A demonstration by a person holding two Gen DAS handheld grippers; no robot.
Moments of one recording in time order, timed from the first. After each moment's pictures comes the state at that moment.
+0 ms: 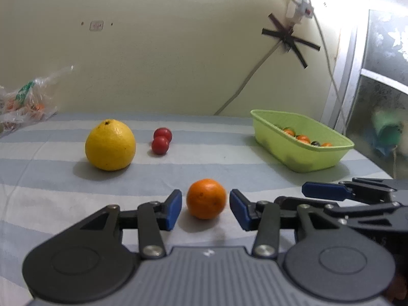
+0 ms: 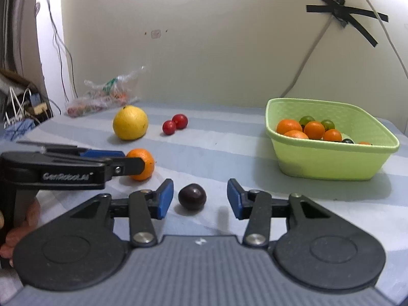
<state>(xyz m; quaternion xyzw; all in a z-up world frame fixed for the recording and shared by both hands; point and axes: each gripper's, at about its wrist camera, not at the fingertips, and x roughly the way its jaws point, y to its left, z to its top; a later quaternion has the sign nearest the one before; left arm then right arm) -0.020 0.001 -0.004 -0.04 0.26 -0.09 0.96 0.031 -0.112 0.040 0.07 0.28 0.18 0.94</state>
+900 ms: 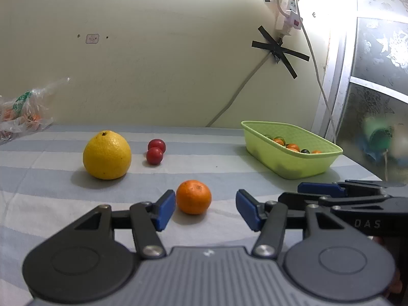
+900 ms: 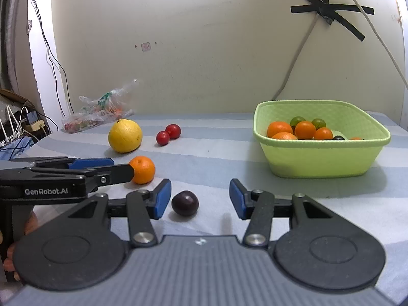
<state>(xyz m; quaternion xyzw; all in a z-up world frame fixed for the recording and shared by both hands) -0.028 0.005 -0.003 -0.04 0.24 -0.10 0.96 0.029 -0.122 0.041 0.09 0.27 0.17 0.94</state>
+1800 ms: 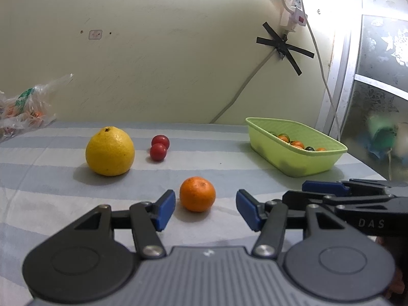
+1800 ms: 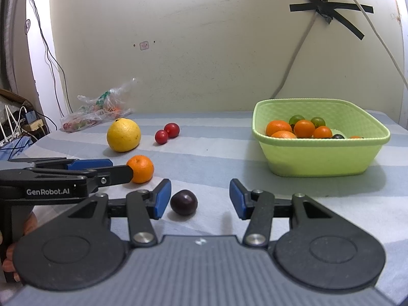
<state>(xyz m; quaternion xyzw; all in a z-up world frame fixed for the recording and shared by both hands) -0.024 0.007 -0.004 -0.04 0.25 -0.10 0.96 0.029 -0.121 0.041 0.09 0.28 0.16 0.94</state>
